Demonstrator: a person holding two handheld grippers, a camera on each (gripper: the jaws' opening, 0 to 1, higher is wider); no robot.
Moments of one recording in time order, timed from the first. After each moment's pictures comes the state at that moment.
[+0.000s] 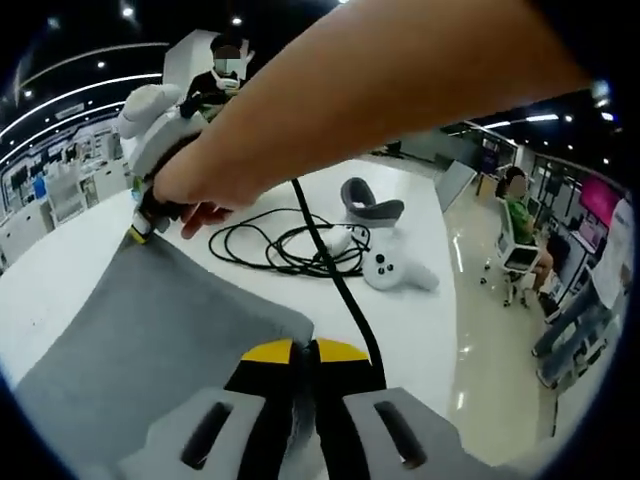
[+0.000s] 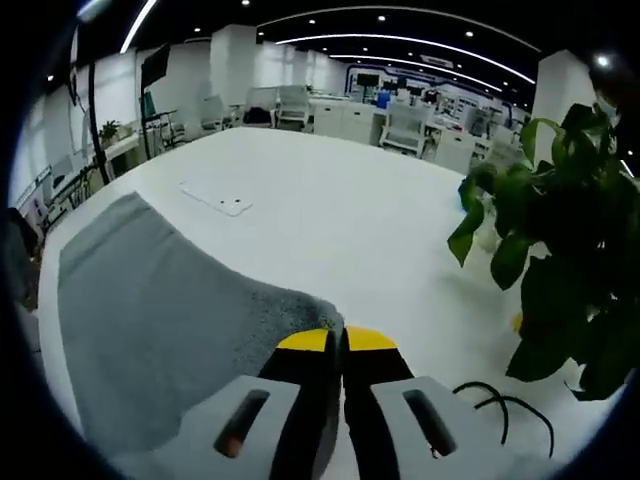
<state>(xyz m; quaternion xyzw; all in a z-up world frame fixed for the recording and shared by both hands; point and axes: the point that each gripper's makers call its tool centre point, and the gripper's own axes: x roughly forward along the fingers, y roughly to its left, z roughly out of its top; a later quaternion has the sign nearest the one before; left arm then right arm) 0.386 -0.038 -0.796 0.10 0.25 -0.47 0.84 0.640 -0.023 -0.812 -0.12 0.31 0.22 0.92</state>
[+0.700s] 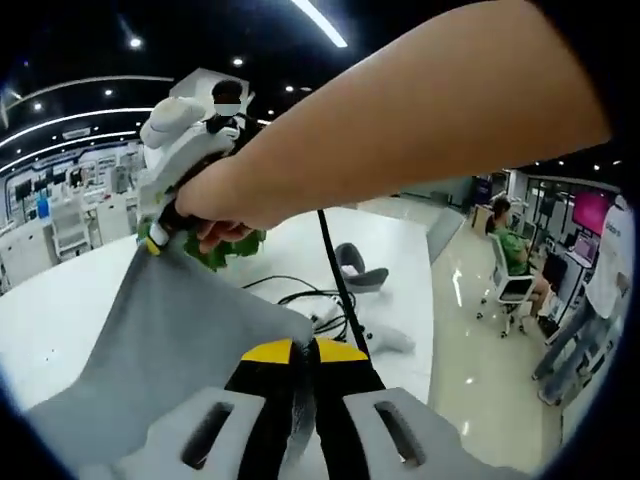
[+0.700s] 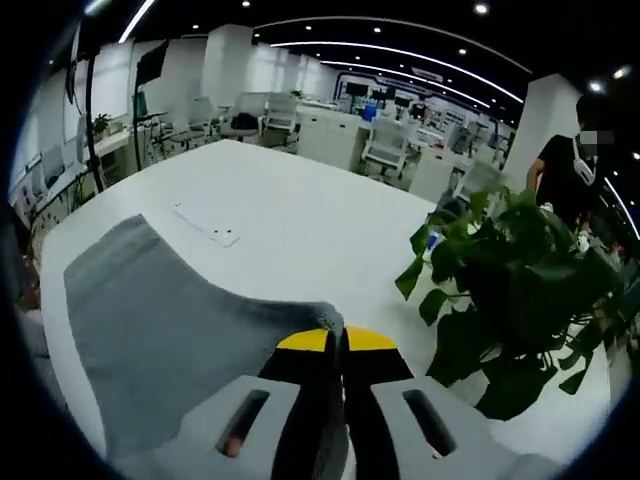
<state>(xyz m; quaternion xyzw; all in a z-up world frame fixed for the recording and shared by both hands) 0.379 -0.047 -0.701 0.06 0.17 -0.49 0.86 0.625 -0.045 -0.709 -0.15 0.29 0.18 0.93</state>
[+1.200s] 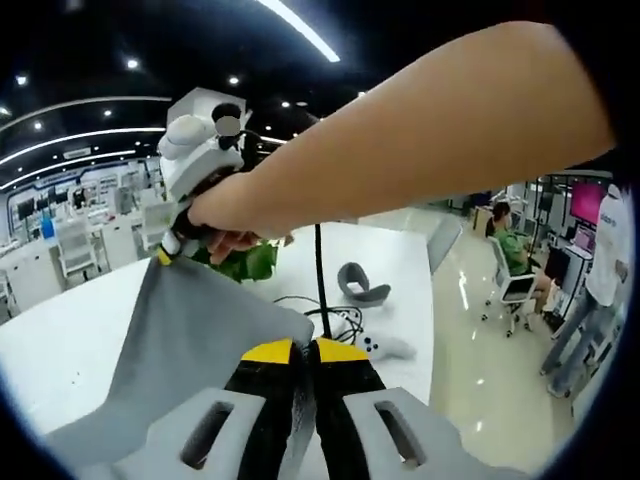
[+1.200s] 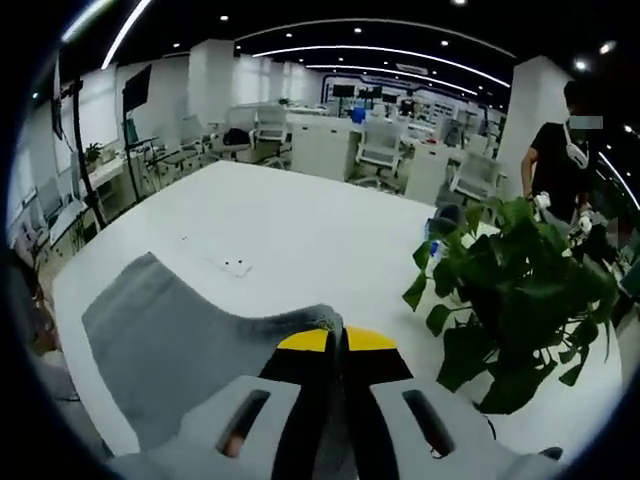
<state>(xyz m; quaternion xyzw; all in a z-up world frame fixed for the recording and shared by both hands) 0.377 -0.001 -0.655 0.08 0.13 -0.48 0.86 0.623 -0.011 -0.670 -0.10 0.29 0.18 0.93</state>
